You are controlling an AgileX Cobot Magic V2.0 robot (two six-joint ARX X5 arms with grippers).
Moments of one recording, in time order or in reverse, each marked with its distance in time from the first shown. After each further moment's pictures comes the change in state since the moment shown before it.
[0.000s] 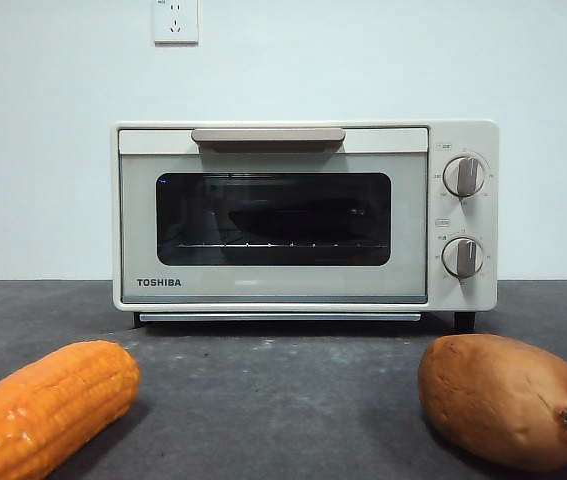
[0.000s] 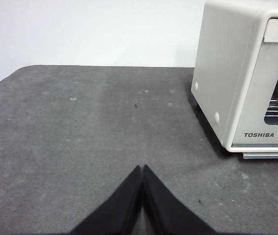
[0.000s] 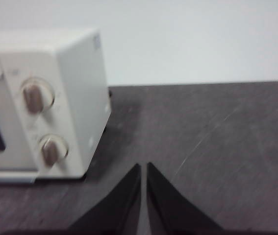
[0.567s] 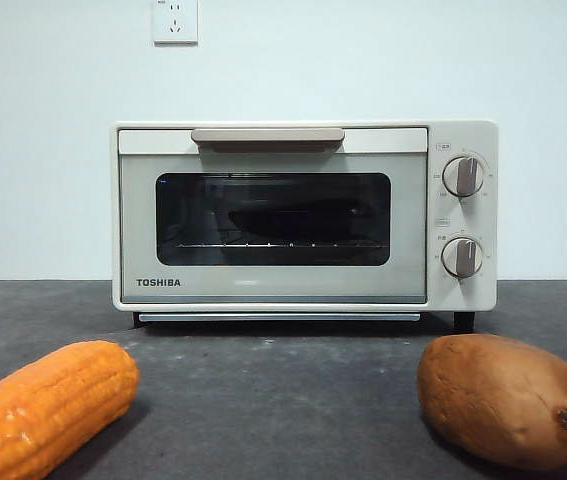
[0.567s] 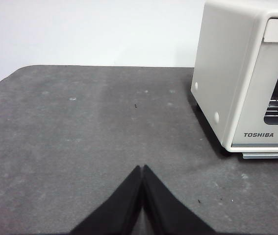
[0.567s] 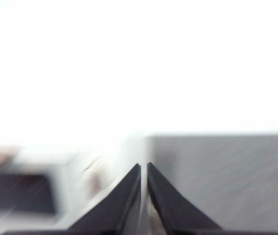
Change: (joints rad) left arm 0.000 0.000 0.000 0.000 0.000 0.000; right arm 0.268 0.159 0.254 0.065 0.217 0.004
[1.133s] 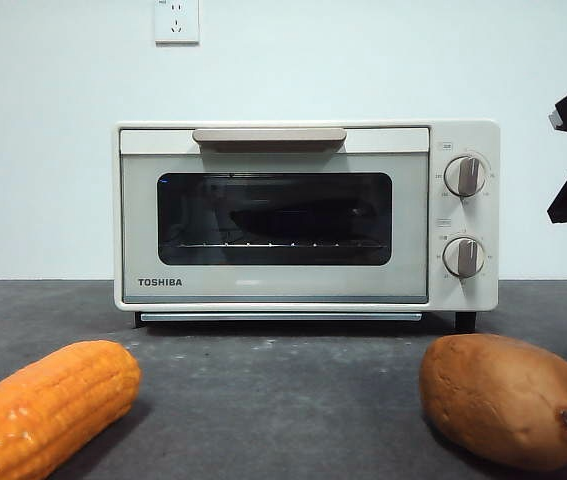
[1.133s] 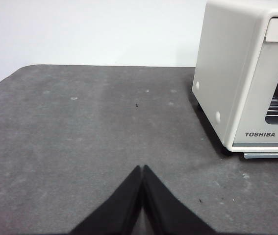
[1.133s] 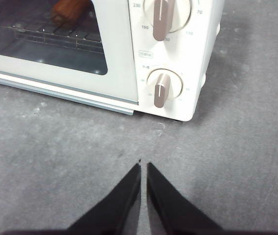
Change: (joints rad) left arm 0.000 0.000 0.000 -0.001 -0.001 0.000; right arm 0.165 0.518 -0.001 -0.008 -0.085 0.045
